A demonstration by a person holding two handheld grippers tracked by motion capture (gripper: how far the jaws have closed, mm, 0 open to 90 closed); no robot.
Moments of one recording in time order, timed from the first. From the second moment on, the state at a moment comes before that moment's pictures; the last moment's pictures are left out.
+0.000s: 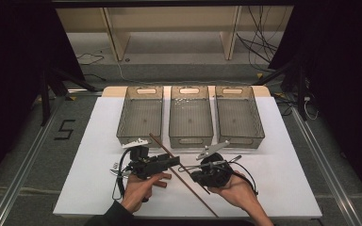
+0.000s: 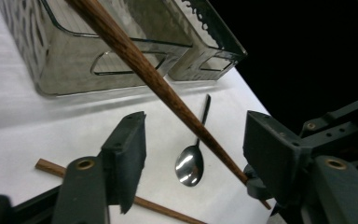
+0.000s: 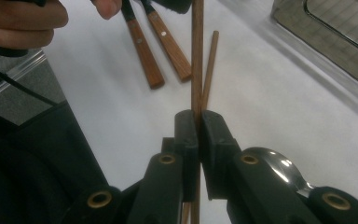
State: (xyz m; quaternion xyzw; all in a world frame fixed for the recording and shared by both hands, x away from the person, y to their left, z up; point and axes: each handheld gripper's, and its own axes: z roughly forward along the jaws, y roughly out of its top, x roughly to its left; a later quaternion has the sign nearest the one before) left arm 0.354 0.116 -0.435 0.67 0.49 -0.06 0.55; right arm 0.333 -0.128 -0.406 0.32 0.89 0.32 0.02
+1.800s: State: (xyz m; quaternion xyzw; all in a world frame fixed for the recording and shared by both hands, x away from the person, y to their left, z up) left arm 0.393 0.165 -0.383 0.64 0.46 -0.10 0.60; right arm 0.325 -0.155 -0.403 0.33 0.85 0.40 0.06
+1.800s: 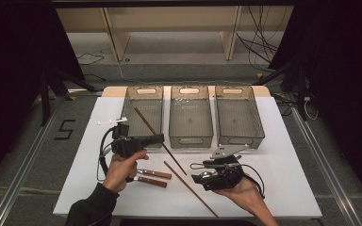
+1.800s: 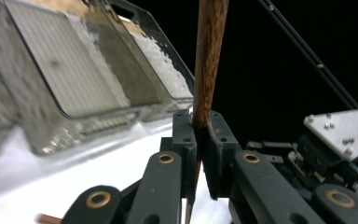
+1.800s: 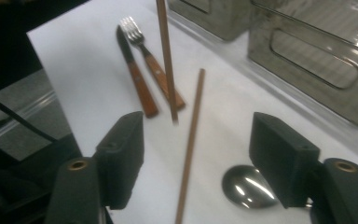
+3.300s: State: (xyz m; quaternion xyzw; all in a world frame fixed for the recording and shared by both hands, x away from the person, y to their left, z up) left arm 0.528 0.211 -0.362 0.66 0.58 0.01 0.47; right arm 0.311 -0.171 -0.418 0.35 0.84 0.41 0.07
